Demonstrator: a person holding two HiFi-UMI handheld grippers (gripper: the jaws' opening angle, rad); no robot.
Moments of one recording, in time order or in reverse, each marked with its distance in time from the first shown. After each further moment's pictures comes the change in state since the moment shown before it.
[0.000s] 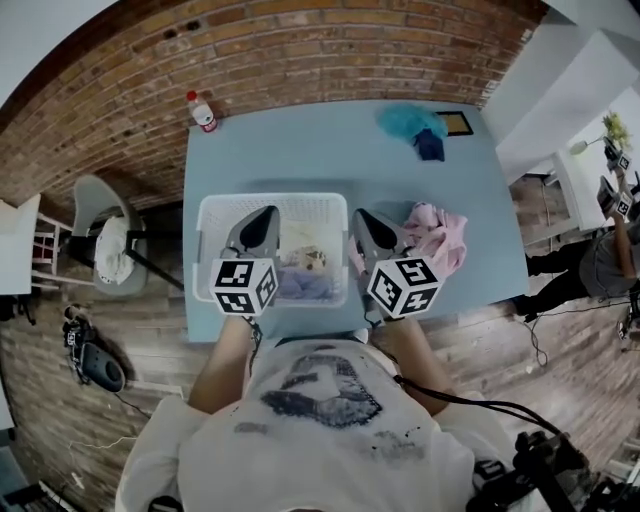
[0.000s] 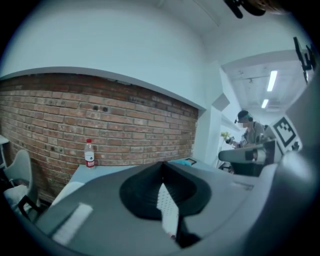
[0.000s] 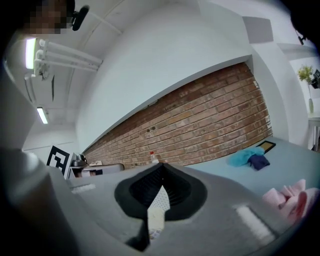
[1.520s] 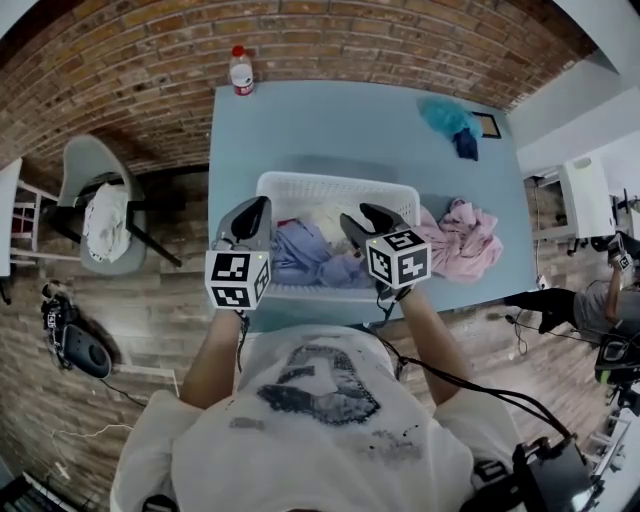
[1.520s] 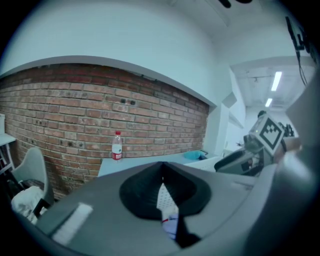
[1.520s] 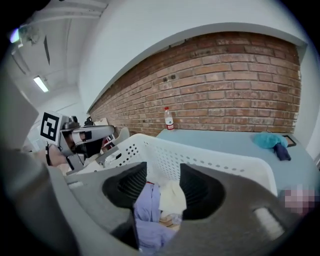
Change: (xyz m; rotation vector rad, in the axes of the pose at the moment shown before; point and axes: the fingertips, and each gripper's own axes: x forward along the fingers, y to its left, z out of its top) left arm -0.062 0.188 -0.051 -0.011 0.051 0.024; right arm 0.136 0.107 -0.133 -0.177 0.497 0.030
